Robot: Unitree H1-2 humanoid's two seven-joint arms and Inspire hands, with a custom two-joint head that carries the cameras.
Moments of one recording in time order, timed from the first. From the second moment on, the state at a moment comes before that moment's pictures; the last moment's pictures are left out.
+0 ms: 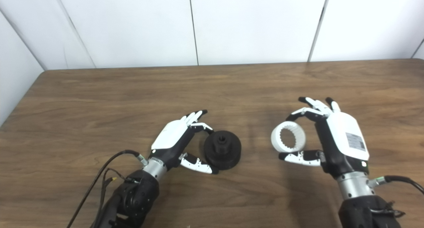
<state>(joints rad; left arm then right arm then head) -0.14 0.13 -0.36 -0.10 0.79 0.12 -0.16 0.05 -0.29 0.08 -0.58 -0.80 0.22 0.16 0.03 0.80</state>
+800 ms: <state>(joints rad) -0.14 0.14 -0.38 -0.10 0.79 0.14 -0.16 -0.10 -0.15 0.27 -0.51 -0.89 0.22 0.24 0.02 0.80</state>
